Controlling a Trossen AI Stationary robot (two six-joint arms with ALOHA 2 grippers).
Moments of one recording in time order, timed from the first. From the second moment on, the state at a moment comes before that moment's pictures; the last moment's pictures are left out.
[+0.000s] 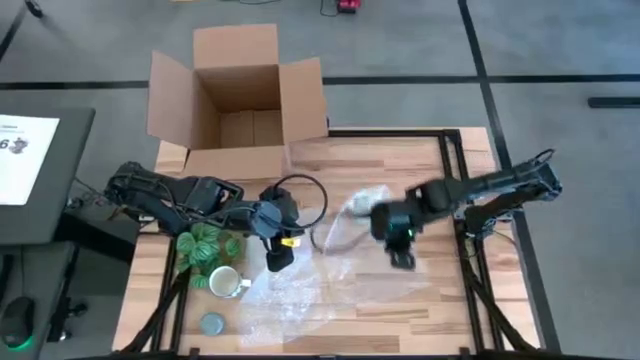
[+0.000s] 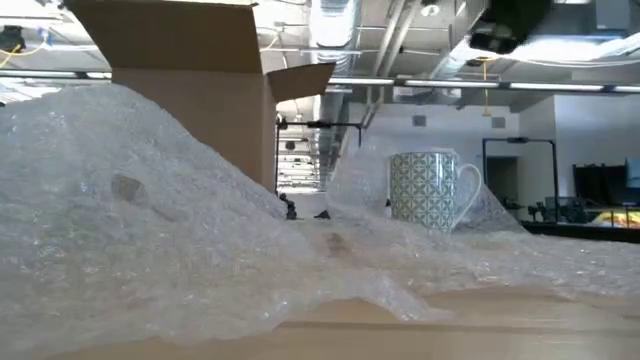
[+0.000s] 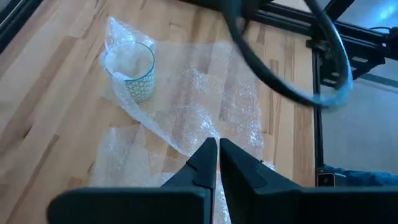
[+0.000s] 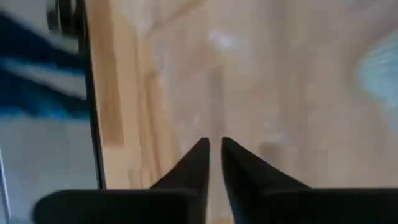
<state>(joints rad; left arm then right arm) -0.32 1.52 1.75 -1.03 -0.29 -0.49 0.27 1.44 1.25 -1.02 -0.25 0.35</state>
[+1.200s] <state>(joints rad) -0.31 1.52 1.75 -1.02 -0.24 -0.48 0.28 1.37 1.04 -0.71 -0.05 0.59</state>
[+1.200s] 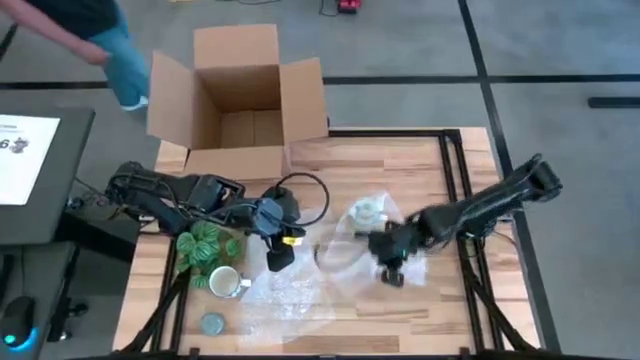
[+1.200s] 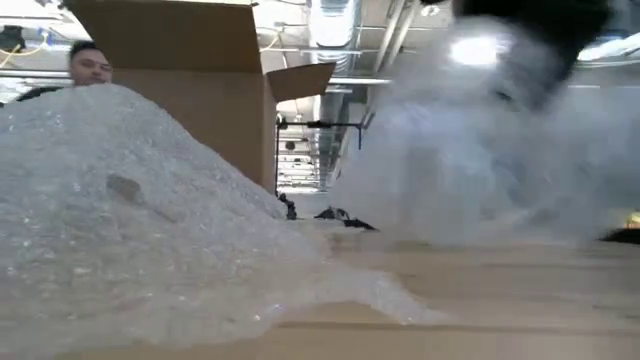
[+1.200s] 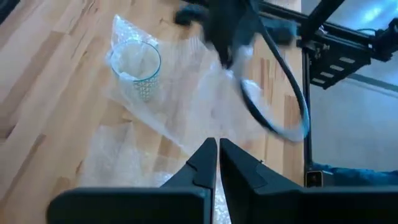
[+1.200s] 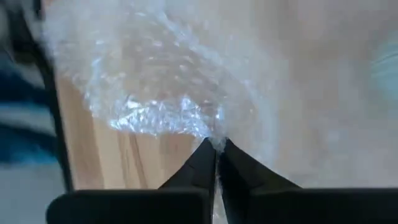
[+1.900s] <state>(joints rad) -0.30 1.53 1.75 -1.01 -0.25 -0.40 -0.24 1.35 1.05 -0.61 -0.02 0.52</state>
